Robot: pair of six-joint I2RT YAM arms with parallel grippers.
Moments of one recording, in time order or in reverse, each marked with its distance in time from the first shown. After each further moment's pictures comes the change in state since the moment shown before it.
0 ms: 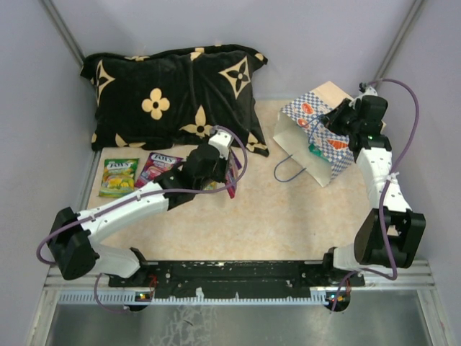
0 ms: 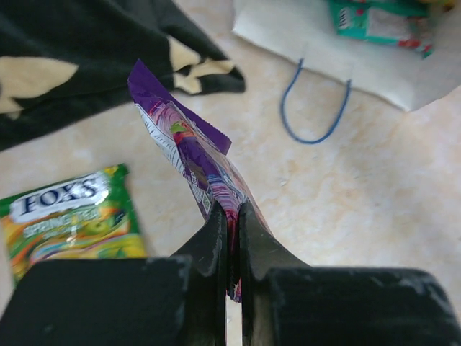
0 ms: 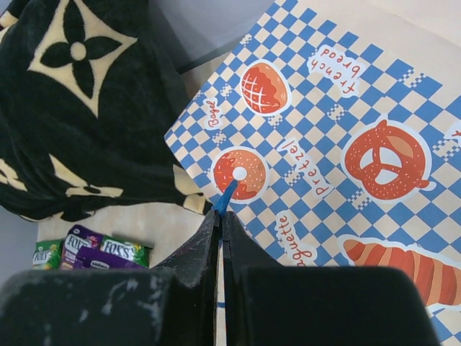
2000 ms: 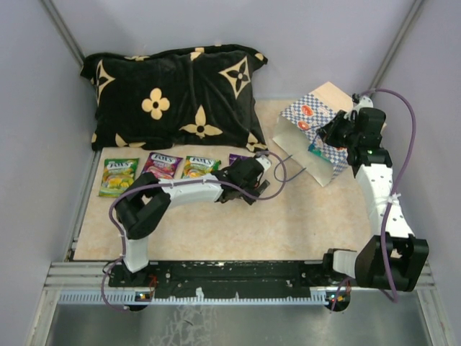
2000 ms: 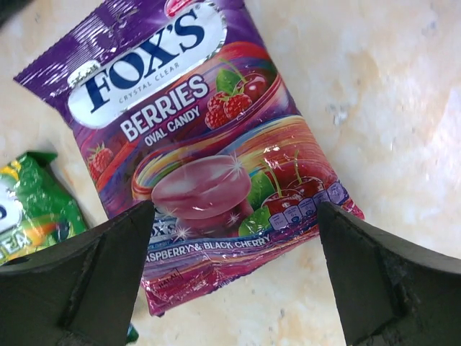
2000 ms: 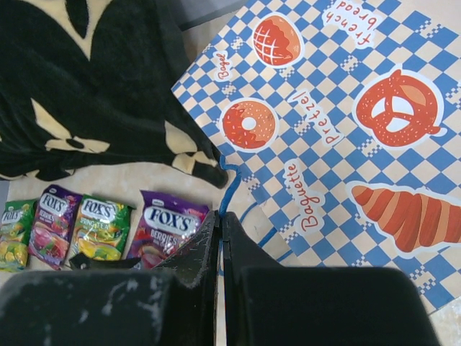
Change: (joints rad) left arm -0.069 0.557 0.218 -0.121 -0.046 0.198; right arm 0.039 -0.163 -0.112 -0.081 0.010 -0.113
